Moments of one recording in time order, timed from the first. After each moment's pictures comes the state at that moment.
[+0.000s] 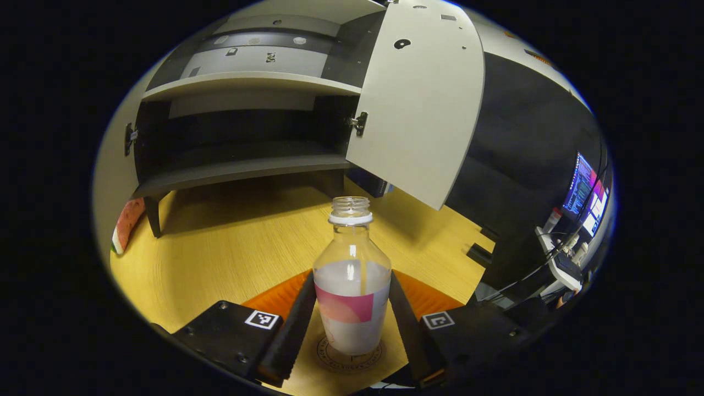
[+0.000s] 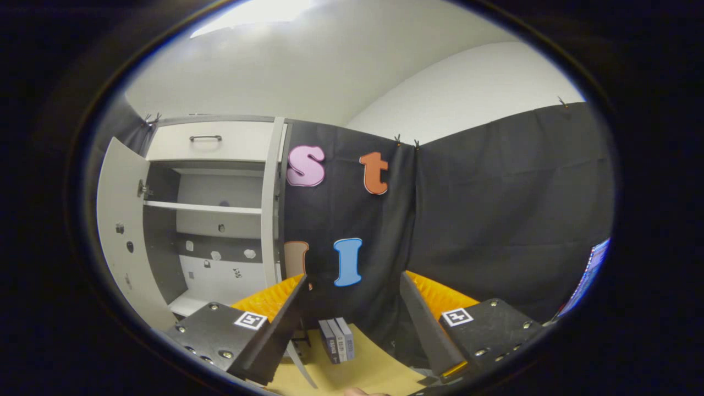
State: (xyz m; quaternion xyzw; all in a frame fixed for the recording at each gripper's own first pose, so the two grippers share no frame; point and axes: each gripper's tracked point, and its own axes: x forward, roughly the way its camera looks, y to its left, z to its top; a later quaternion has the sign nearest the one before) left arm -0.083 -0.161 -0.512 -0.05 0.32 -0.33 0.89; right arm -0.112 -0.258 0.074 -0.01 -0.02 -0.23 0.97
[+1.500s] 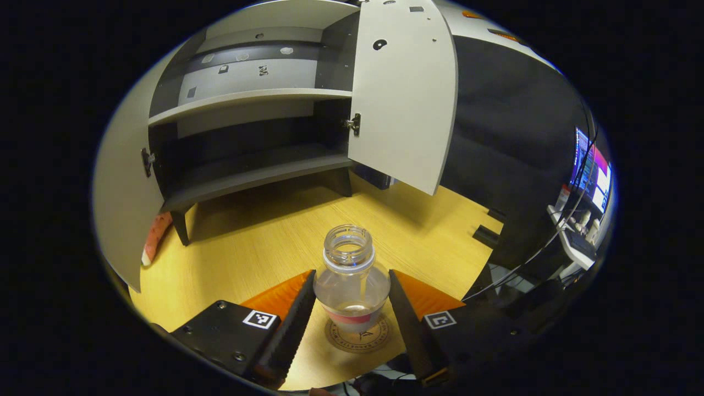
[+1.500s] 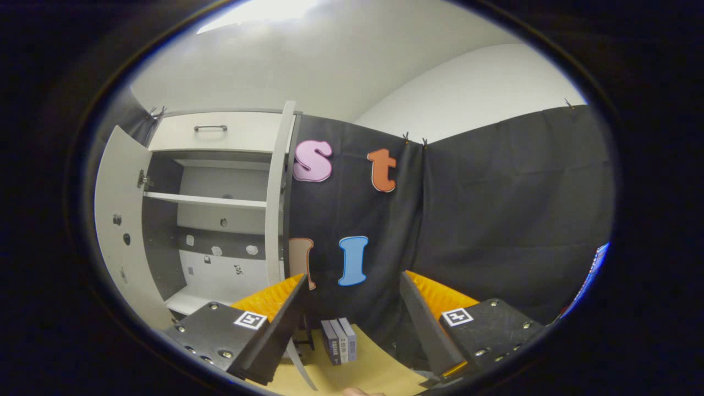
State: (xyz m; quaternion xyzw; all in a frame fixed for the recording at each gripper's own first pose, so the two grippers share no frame) left arm -0.111 -0.138 -0.491 0.04 0.31 -0.30 0.90; right arm -0.088 -0.255 0.057 -0.02 -0.01 -0.22 0.97
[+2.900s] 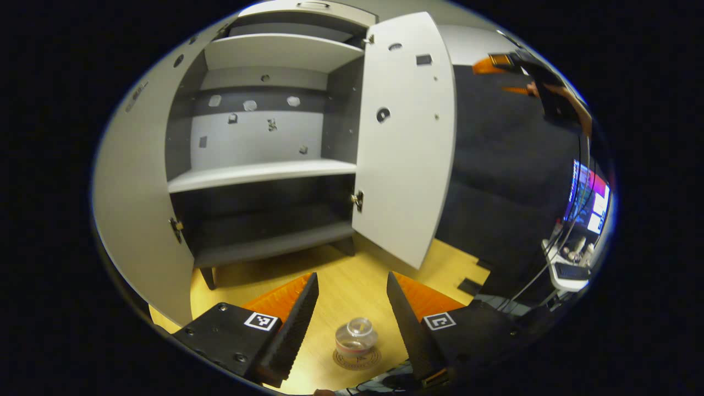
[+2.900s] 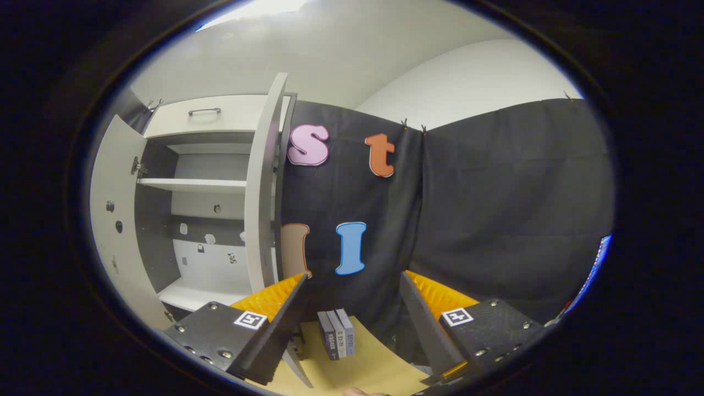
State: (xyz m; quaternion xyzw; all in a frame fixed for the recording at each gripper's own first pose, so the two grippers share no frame) left arm -0.066 -0.126 -0.315 -0.02 0.21 -0.27 0.94; right arm -0.069 -0.270 0.008 -0.01 0.02 -0.22 0.98
